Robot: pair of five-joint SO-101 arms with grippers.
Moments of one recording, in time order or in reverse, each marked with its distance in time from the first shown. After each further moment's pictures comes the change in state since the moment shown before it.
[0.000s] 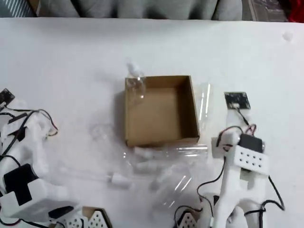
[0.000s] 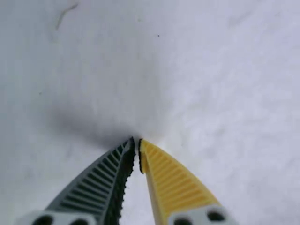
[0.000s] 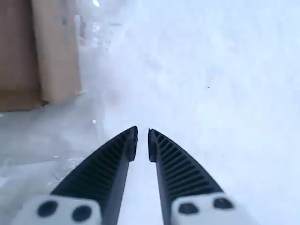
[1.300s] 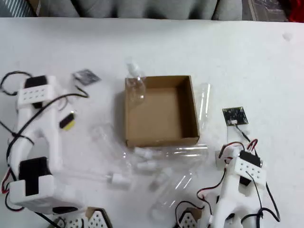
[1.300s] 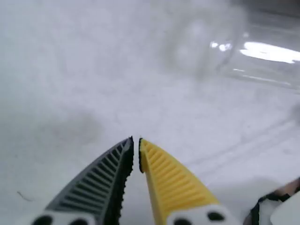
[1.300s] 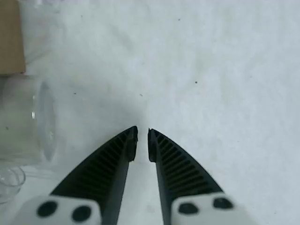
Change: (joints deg) left arm 17.0 1.0 -26.2 43.3 -78.2; right arm 7.2 -0.5 16.1 -19.2 12.7
